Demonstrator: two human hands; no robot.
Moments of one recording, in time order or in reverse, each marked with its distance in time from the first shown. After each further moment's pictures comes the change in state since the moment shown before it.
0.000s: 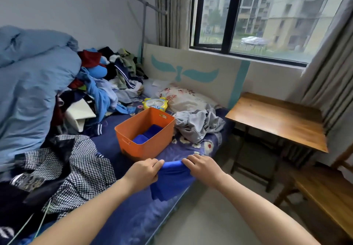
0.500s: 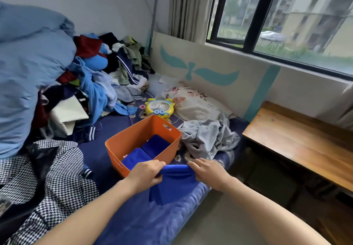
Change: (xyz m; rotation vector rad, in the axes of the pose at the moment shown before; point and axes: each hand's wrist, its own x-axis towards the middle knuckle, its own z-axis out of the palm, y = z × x) left_hand 0.108 -0.149 0.115 -0.274 -0.108 -0.235; right_hand 0.113 0.154 0.145 0.046 -0.210 -0.034
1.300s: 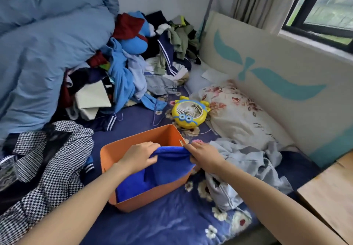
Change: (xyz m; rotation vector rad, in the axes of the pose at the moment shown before) left_hand 0.184 -0.134 0.047 0.097 -0.084 -0.592; right_hand 0.209 0.211 0.147 0.345 0.005 -0.272
